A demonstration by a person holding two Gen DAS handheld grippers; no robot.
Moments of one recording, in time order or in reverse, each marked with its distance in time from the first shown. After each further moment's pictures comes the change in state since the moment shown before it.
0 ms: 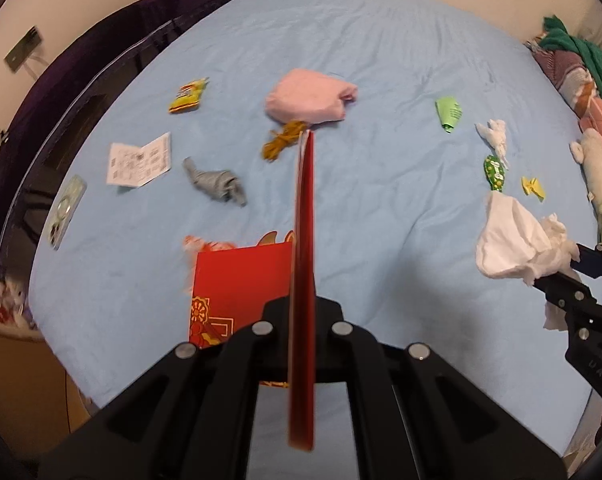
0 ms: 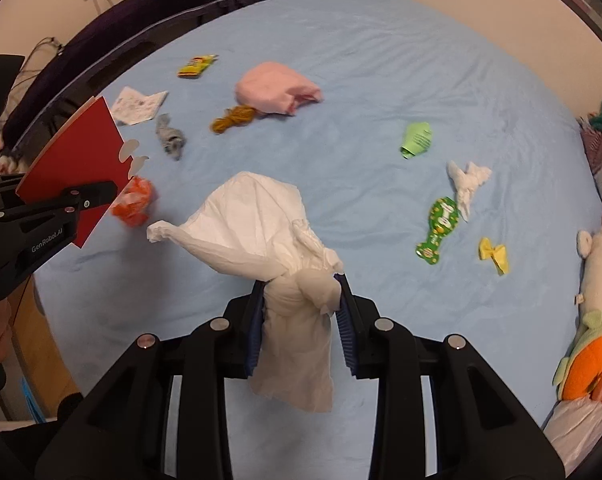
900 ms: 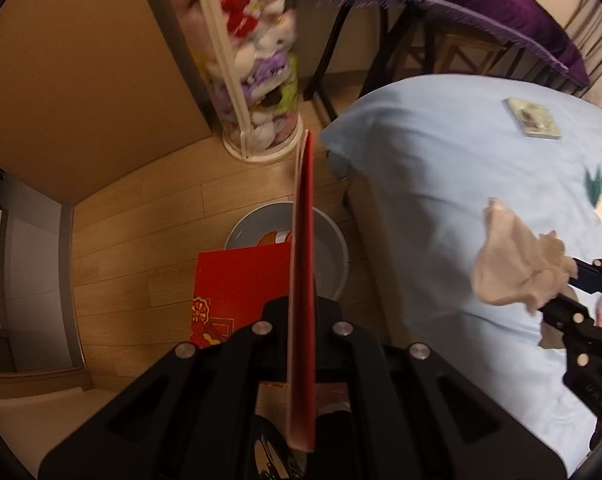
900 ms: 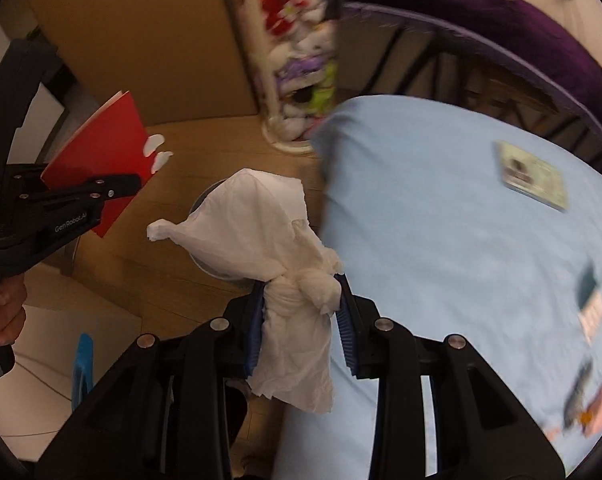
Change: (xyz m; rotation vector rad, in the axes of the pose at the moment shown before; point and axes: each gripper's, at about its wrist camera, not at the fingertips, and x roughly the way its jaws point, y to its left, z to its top) left arm -0.004 0.534 -0.343 -0.905 0.094 0.291; right arm 0.113 0.643 0.021 -0.922 0.103 0.434
